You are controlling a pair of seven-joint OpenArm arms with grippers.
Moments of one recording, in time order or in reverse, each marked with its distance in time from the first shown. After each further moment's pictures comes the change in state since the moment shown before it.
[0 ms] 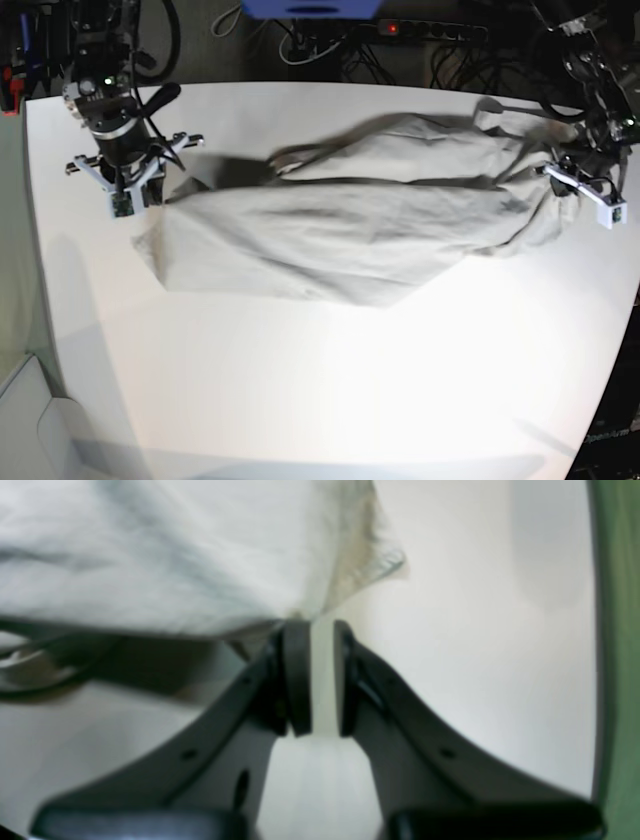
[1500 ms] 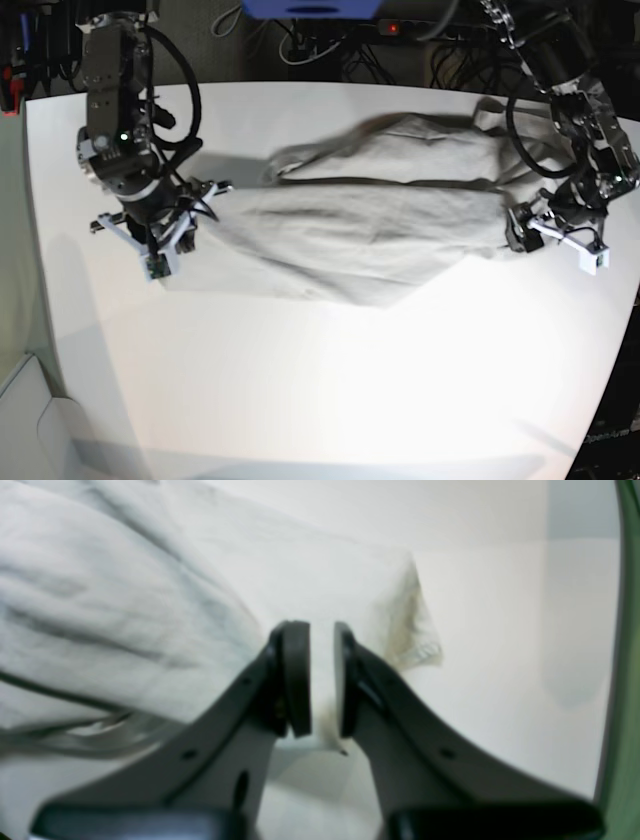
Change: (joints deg) left arm -15.3 1.7 1.1 -14.7 0.8 0.5 0.3; right arm 14.4 0.0 -8.1 0.4 0.4 0.0 -16.1
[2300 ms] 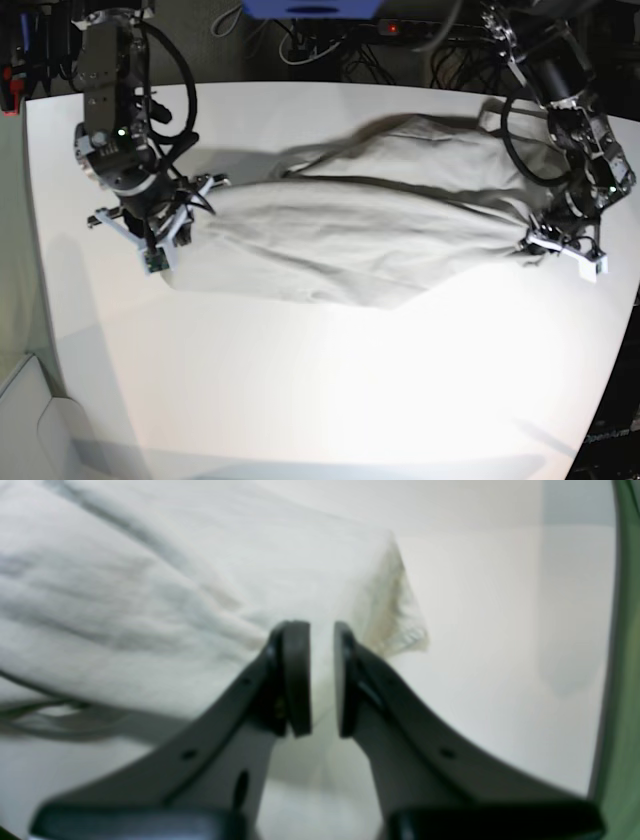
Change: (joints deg) left arm -3.9 0.0 -0.5 -7.2 -0.2 0.2 -6.8; right arm -1.1 1.6 0.0 0.0 0.0 0.0 0.0
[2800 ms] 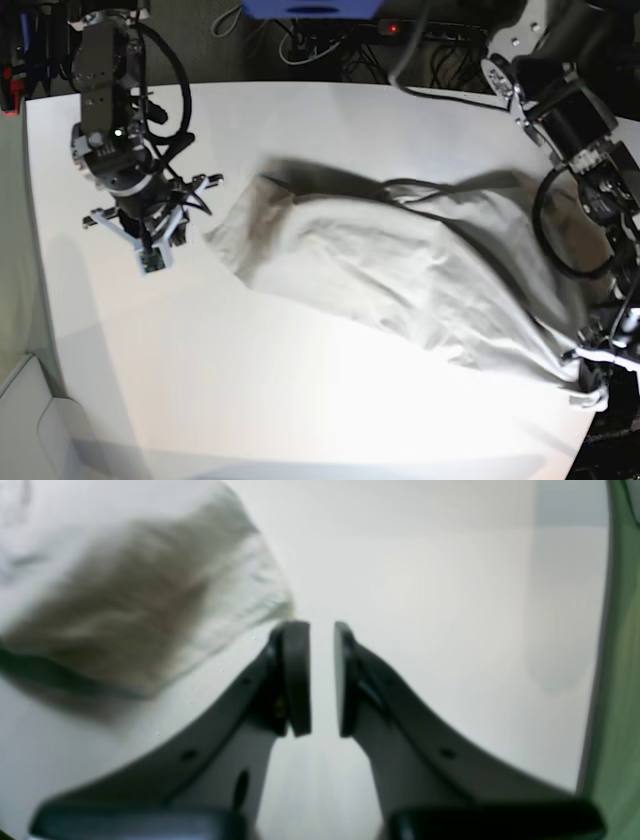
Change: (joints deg) left arm -13.6 -0.2 0.4 17.9 -0.4 0.0 -1.1; right arm 0.0 0.5 0.2 -0.1 -0.2 0.0 0.0
